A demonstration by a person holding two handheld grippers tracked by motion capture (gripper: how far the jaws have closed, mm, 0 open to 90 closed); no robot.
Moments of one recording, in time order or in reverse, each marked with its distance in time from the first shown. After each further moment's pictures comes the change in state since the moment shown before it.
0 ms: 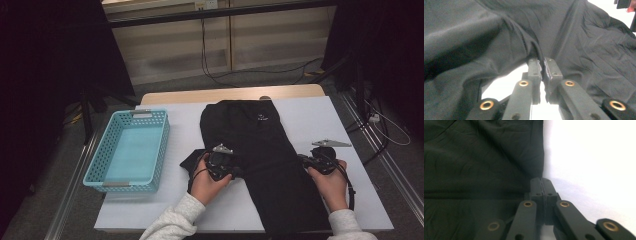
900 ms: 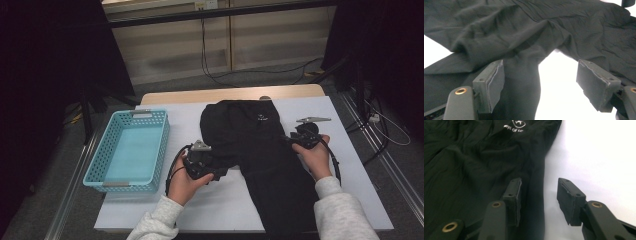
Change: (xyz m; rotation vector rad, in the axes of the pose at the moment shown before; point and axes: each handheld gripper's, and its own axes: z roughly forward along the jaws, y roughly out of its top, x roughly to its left) left arm 0.021 -0.008 -0.058 -0.075 0.170 0.060; right arm -0.004 0.062 0.059 -0.003 0.014 -0.042
